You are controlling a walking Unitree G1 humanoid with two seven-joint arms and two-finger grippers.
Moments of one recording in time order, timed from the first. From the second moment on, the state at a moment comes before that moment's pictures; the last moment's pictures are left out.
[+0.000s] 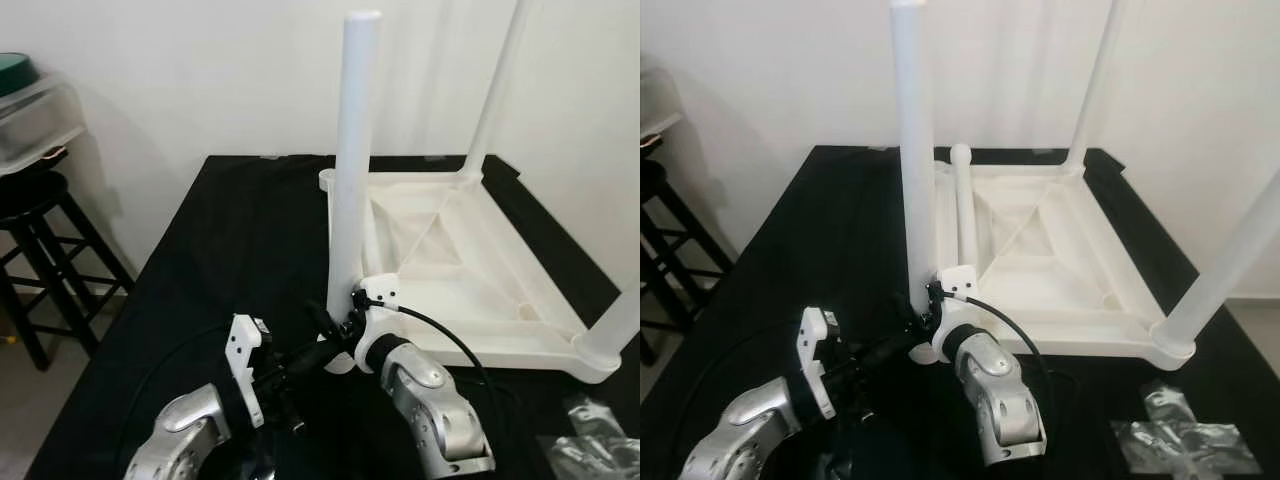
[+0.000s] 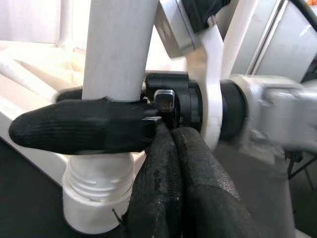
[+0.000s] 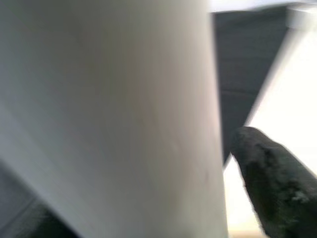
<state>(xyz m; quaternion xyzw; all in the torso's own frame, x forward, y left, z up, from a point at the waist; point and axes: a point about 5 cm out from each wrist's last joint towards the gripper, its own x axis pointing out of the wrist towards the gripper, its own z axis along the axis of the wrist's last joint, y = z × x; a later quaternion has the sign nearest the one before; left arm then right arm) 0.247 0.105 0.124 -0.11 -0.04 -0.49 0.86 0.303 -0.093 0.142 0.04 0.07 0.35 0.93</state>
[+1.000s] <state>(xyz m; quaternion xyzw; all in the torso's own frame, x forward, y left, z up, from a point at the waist) 0.246 0.103 0.118 -0.11 -0.03 -0.49 0.86 0.348 -0.127 0.167 0.00 0.05 0.59 0.81</state>
